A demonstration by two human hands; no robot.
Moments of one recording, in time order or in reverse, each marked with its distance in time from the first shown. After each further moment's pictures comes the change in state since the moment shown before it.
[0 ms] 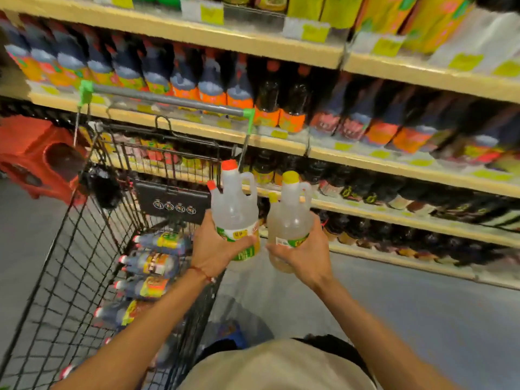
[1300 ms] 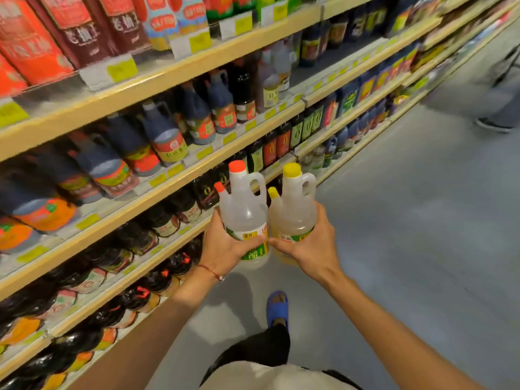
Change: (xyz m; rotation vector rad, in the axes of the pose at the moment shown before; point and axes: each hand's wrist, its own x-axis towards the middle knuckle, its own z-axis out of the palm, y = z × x) left_hand -0.139 0.199 0.695 0.055 -0.890 0.330; right_hand -0.080 0.241 -0.617 0.122 0.858 0.182
